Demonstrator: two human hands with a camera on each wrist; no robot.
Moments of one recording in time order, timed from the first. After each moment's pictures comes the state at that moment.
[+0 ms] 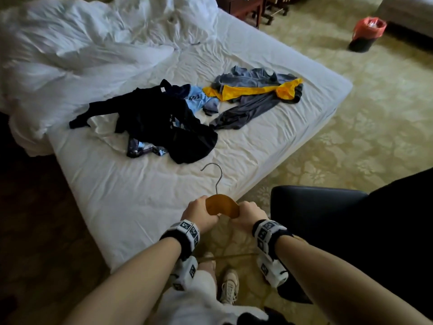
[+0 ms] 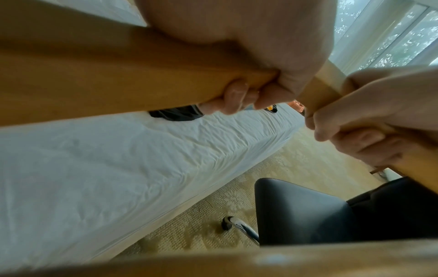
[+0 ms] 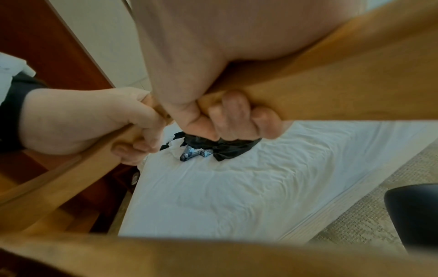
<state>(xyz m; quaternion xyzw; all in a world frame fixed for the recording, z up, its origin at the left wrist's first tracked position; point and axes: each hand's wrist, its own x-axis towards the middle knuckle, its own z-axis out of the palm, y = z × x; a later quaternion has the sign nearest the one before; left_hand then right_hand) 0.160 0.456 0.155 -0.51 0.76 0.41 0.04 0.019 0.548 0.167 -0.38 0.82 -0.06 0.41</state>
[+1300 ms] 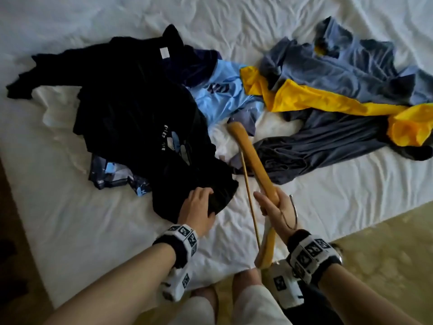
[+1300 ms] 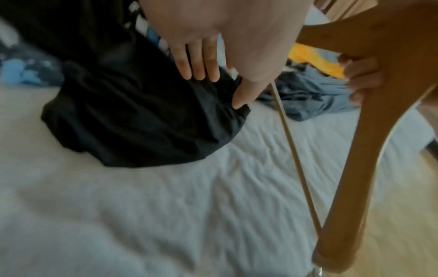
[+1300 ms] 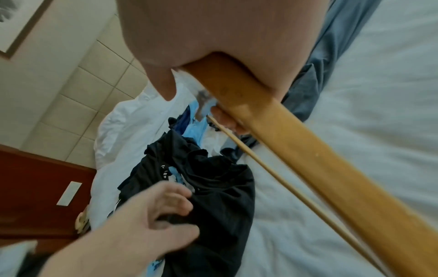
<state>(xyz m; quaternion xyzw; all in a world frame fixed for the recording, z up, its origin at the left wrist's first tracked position) -0.066 0.074 -0.058 -0.54 0.76 0.33 0.16 -0.281 0.139 -0.032 -0.22 0.75 -0.30 0.54</state>
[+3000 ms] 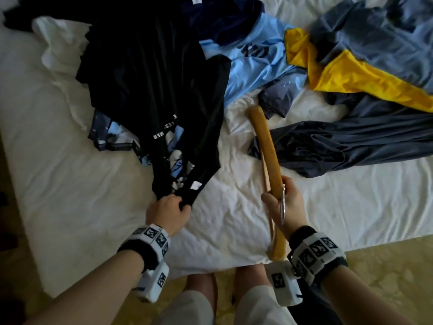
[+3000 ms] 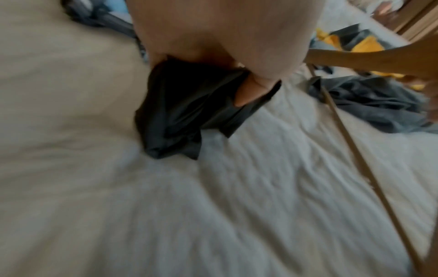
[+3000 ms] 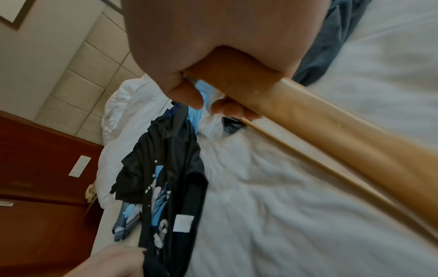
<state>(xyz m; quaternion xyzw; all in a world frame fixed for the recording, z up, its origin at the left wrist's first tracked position) 0.032 0.109 -0.098 -0.67 0.63 0.33 0.21 -0.239 0.132 -0.061 -0.29 0.77 -0.25 0.51</state>
